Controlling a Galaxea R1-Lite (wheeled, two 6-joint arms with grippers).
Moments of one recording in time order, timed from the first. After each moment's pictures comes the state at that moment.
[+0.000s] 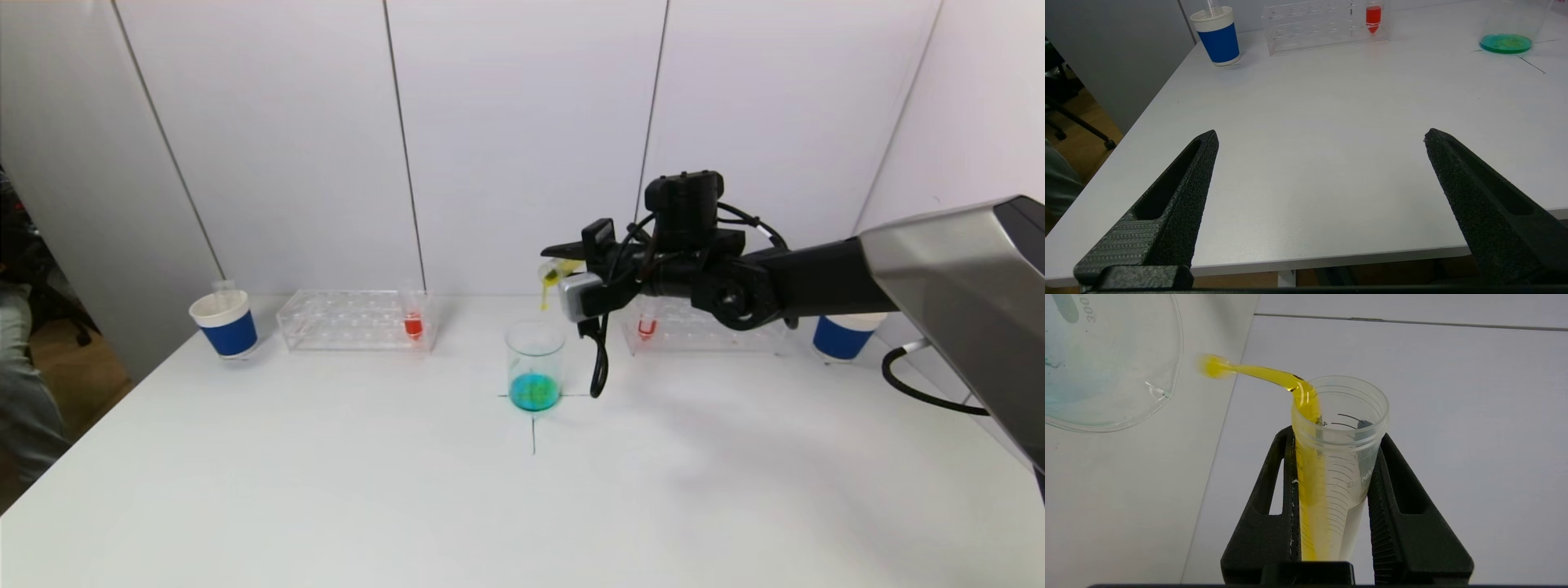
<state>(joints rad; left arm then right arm) -0.01 0.00 0.00 0.01 -0.01 0.10 0.42 2.26 -1.62 -0.36 0.49 -1.66</state>
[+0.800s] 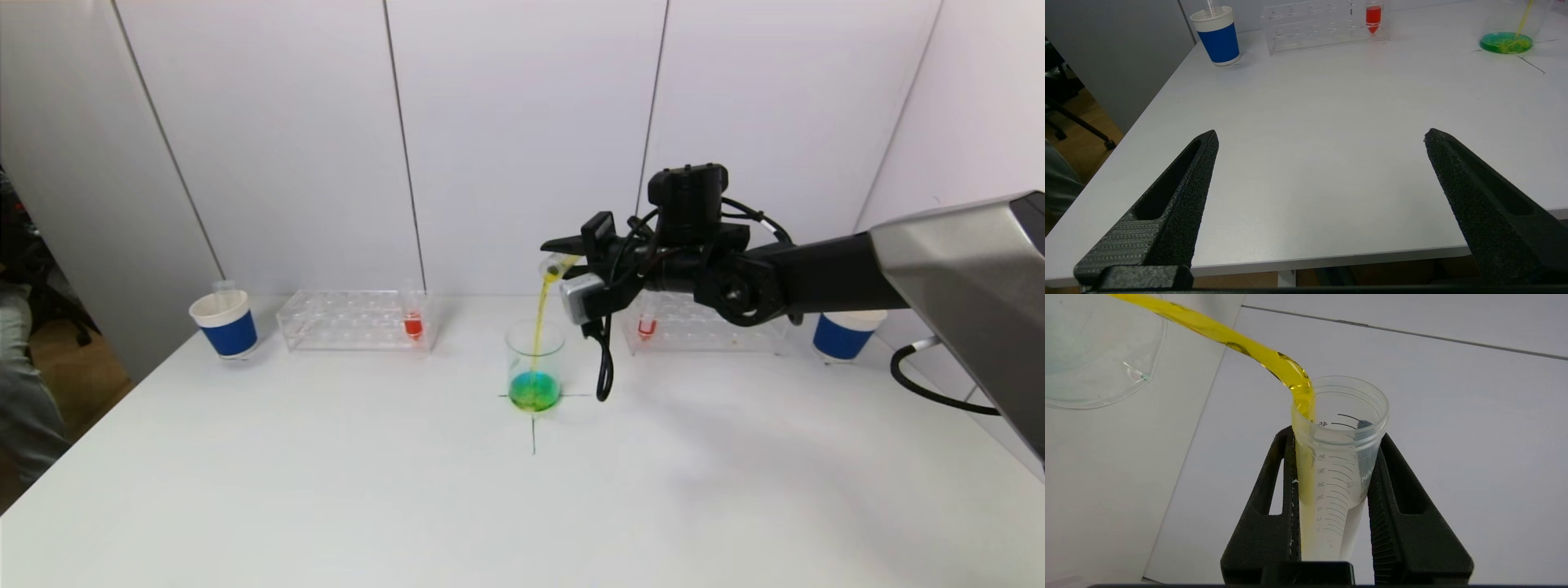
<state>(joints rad) -0.01 0.00 0.00 0.01 -0.01 0.10 0.42 2.25 -1.62 -0.36 0.49 -1.76</state>
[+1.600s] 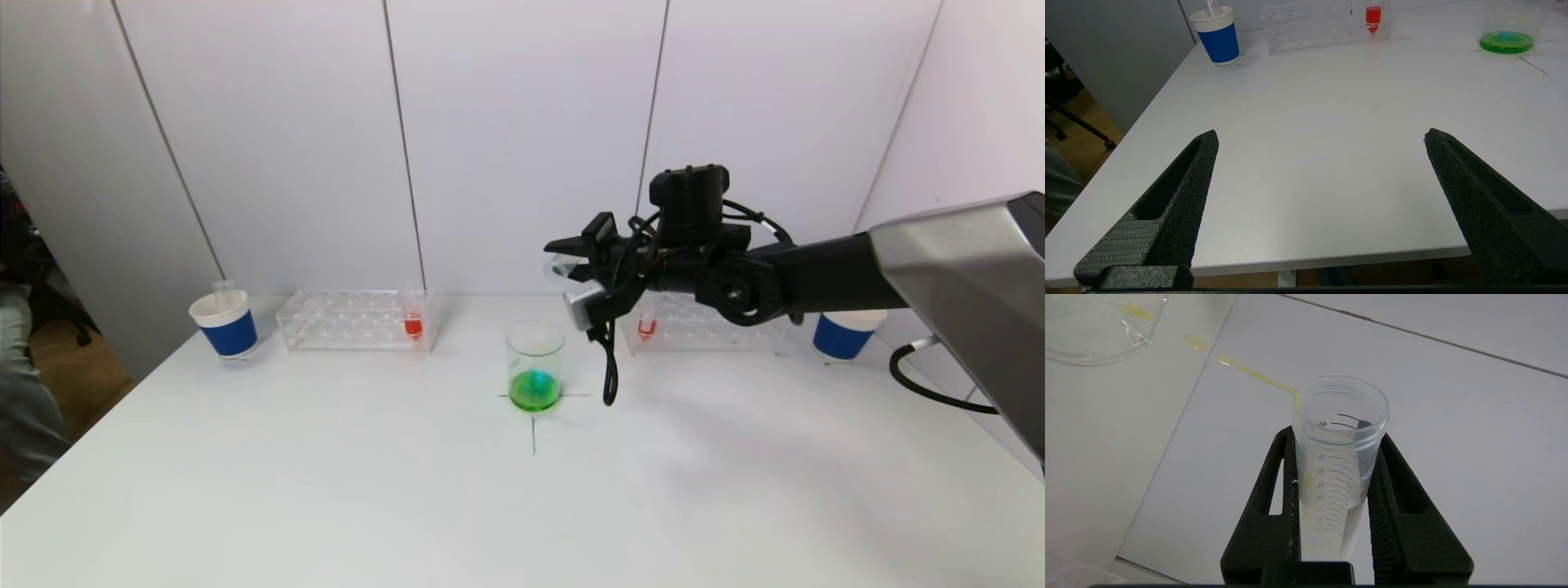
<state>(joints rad) -0.01 0.00 0.00 0.01 -0.01 0.10 0.42 2.25 -1.62 -0.35 0.47 -1.87</state>
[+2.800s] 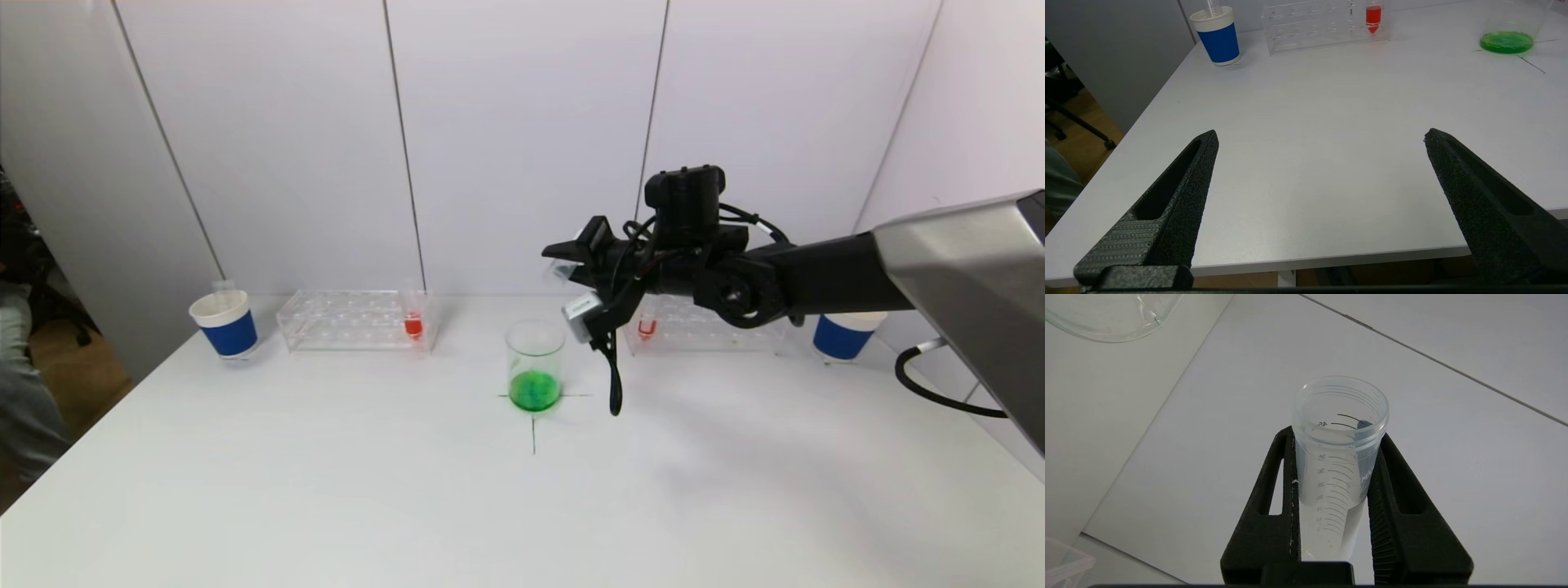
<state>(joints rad) -0.01 0.00 0.00 0.01 -0.01 0.10 0.44 2.24 -1.61 -0.34 0.42 -2.03</state>
